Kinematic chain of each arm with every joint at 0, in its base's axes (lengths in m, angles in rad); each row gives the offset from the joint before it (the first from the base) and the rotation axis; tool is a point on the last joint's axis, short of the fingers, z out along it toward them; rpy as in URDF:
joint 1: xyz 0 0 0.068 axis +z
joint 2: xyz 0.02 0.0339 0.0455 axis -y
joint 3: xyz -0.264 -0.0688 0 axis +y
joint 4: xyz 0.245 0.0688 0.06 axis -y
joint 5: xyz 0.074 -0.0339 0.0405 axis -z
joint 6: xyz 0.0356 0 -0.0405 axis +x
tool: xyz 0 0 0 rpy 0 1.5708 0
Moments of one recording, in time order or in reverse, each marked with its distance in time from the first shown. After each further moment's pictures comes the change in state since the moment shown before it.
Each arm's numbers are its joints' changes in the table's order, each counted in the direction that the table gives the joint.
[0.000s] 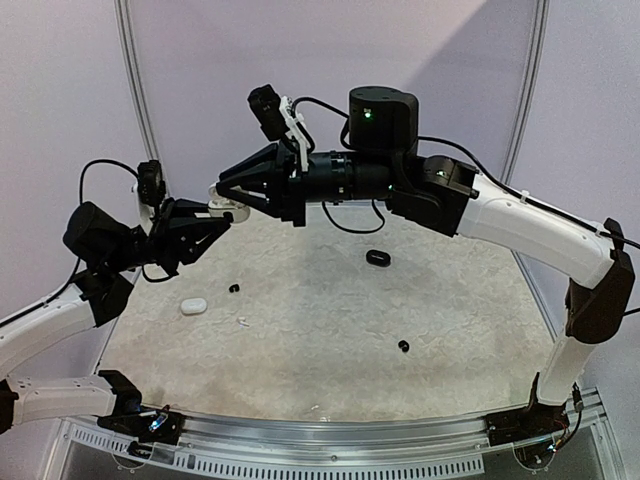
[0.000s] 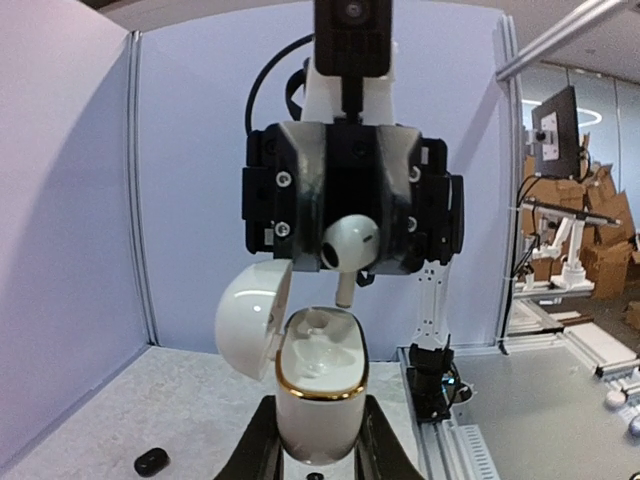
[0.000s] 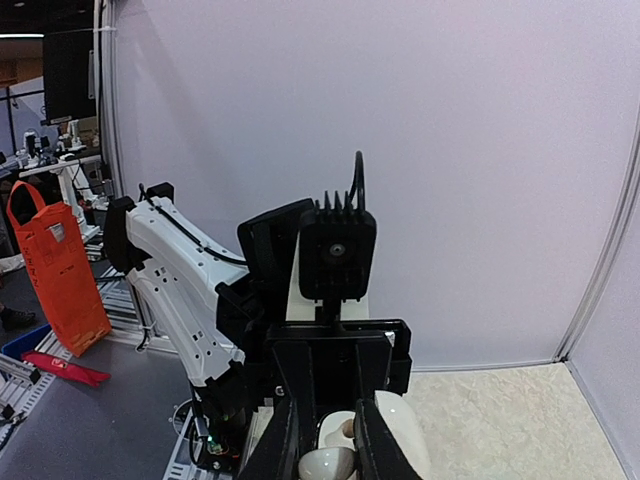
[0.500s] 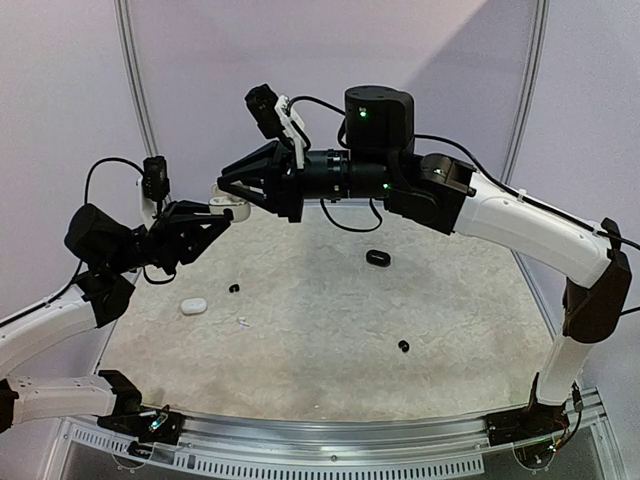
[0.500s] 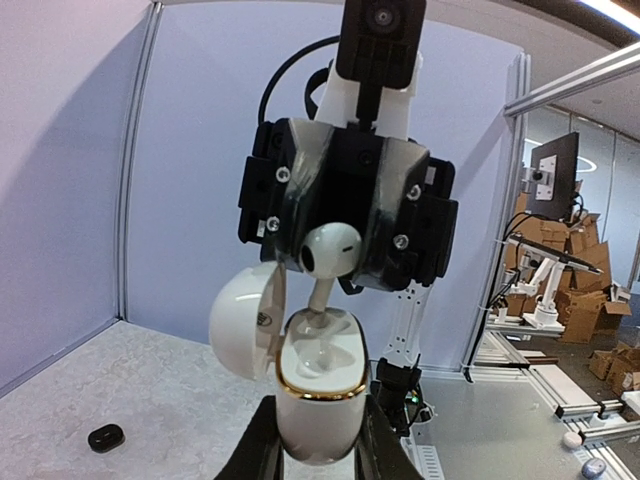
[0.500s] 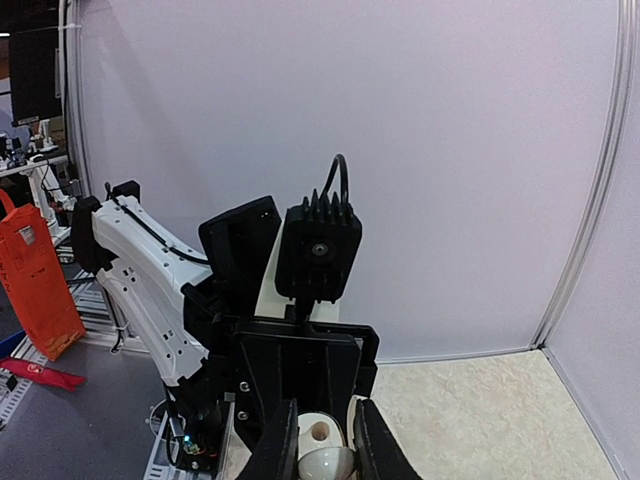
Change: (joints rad) left arm -0.002 -0.007 0.012 0.029 -0.023 -0.190; right arm -0.001 -0.017 -0.028 -0.031 0.081 -0.012
